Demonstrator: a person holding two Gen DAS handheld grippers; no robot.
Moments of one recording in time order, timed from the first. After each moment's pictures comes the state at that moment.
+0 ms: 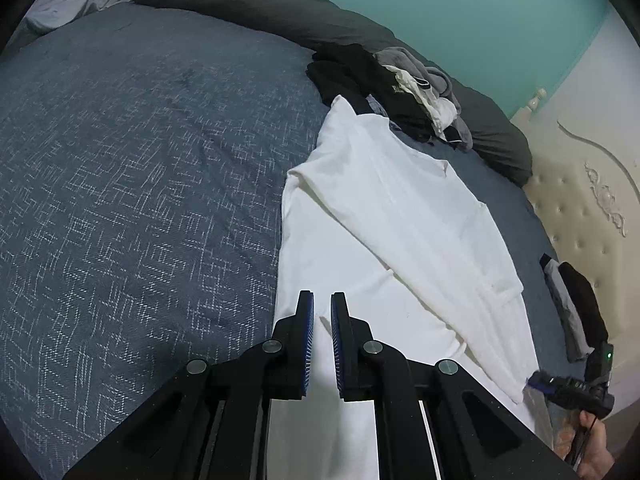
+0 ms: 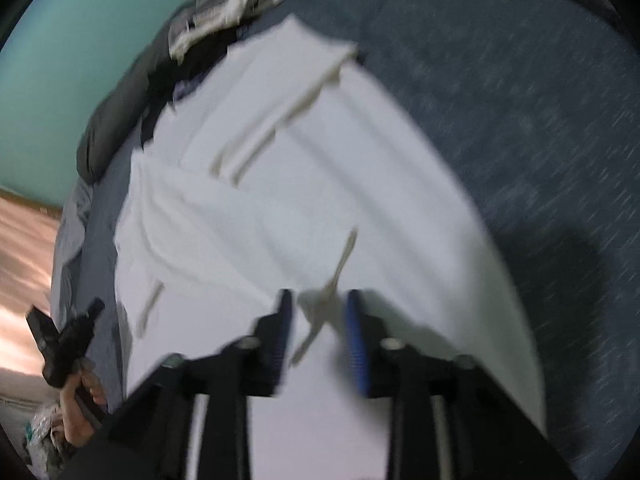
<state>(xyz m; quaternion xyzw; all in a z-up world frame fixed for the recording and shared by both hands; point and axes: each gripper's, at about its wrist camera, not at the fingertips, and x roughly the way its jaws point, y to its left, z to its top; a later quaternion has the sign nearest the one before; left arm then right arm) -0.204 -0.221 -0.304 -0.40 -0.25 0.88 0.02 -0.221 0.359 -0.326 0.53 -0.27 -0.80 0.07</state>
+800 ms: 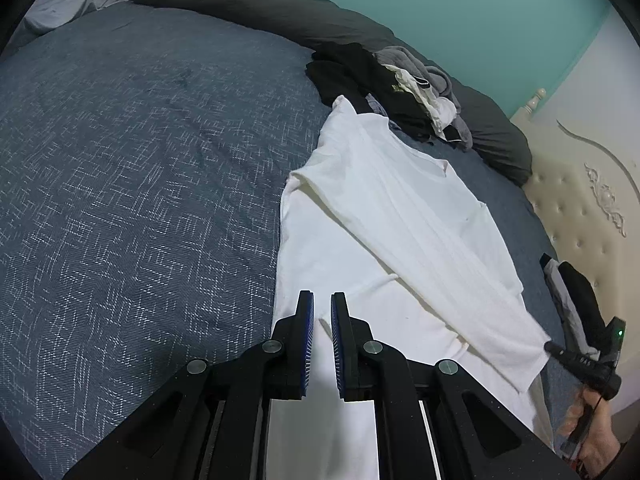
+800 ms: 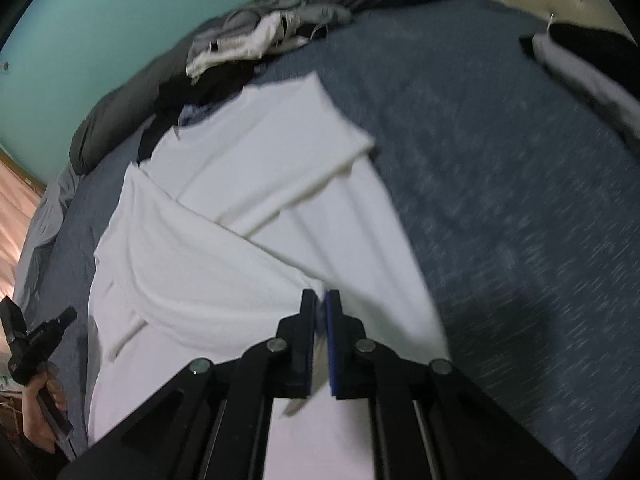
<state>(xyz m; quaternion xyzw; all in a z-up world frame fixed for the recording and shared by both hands) -0.206 -0.221 -0.307 -0.40 -0.25 0.88 0.02 -0.246 0.355 -0.296 0.47 -0.16 -0.86 0.05</state>
